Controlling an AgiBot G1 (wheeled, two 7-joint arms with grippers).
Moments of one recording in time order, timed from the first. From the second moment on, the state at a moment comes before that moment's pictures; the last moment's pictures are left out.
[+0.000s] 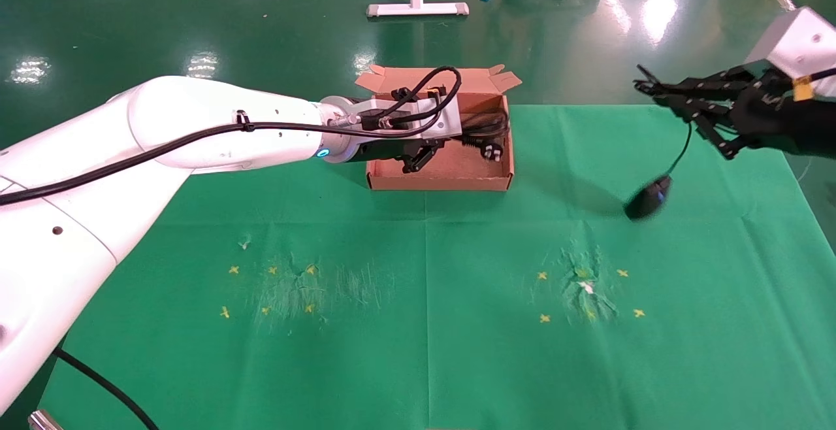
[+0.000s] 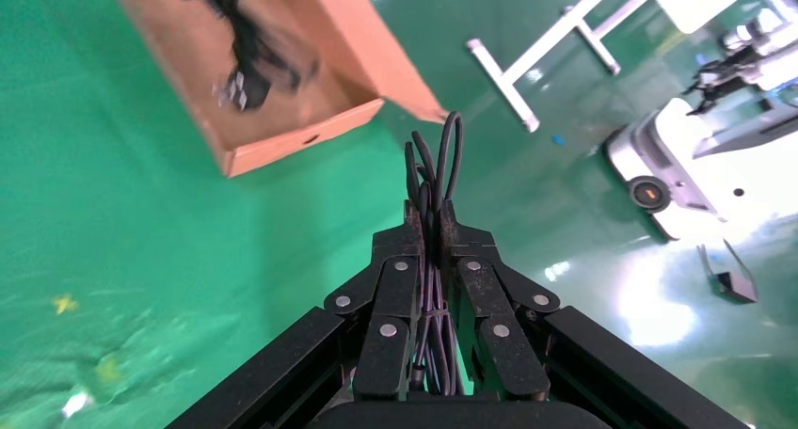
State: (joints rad) left arm -1.71 1.37 1.09 -0.60 1.62 0.68 -0.04; right arm 1.33 -0.56 -0.32 1.27 -1.55 -1.08 0.31
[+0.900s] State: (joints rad) left arm -1.86 1.02 1.20 -0.79 1.75 0.68 -0.39; right arm 1.48 -0.83 -0.40 1.32 -1.58 -1.05 0.36
